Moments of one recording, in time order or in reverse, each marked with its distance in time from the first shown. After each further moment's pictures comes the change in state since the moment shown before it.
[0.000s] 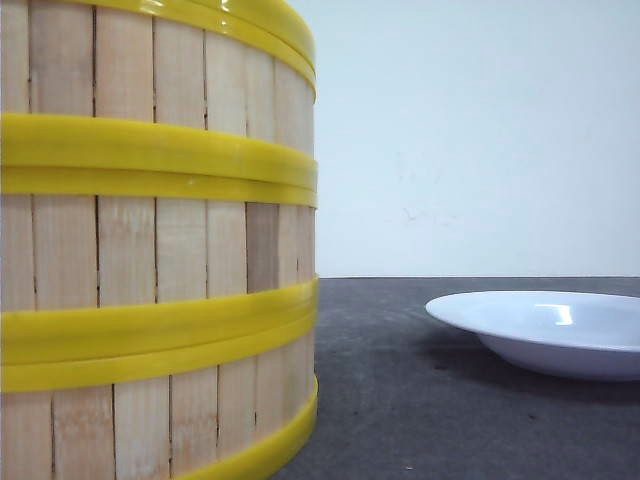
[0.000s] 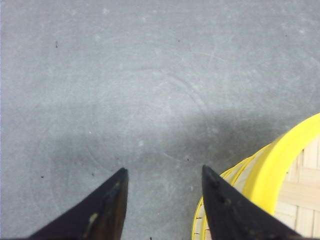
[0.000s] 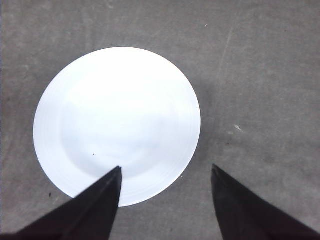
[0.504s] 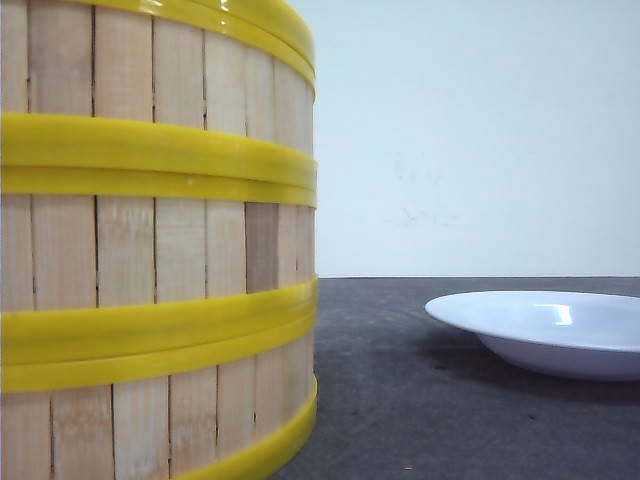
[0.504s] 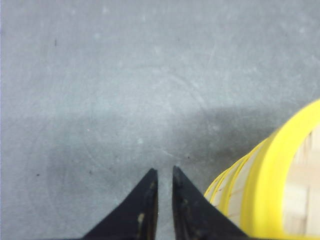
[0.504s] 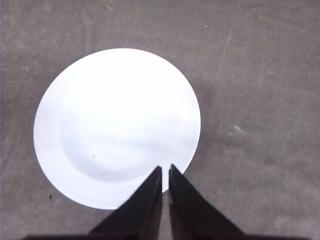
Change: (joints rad) left arm 0.000 -0.122 -0.161 0.099 0.000 -0.006; right arm 0.000 0.000 -0.004 0.025 0.002 0.006
